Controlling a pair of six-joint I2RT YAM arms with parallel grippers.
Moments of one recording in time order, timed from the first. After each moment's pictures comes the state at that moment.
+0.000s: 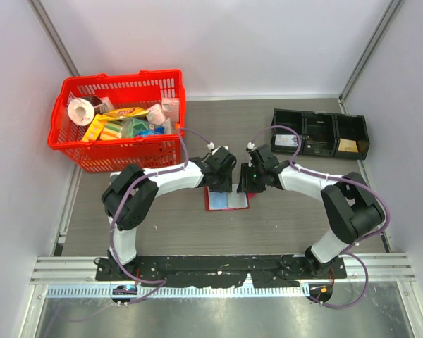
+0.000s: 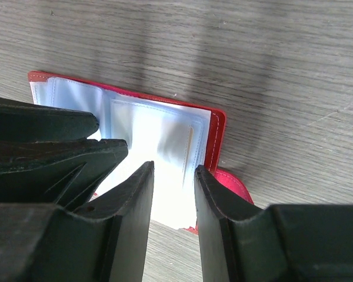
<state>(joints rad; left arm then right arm) -0.84 1.91 1.26 -0.37 -0.08 -0.74 0.53 1.60 0.86 -0.25 -0.17 0.50</state>
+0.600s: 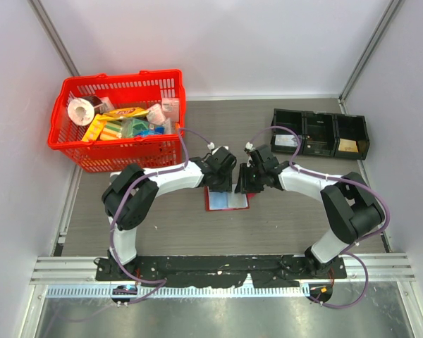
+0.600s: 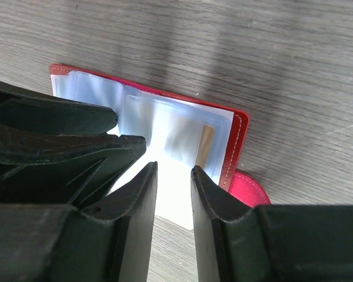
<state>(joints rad) -0.84 1.92 1.26 -0.37 -0.08 -0.74 0.53 1.60 0.85 -0.22 -0.23 0.50</state>
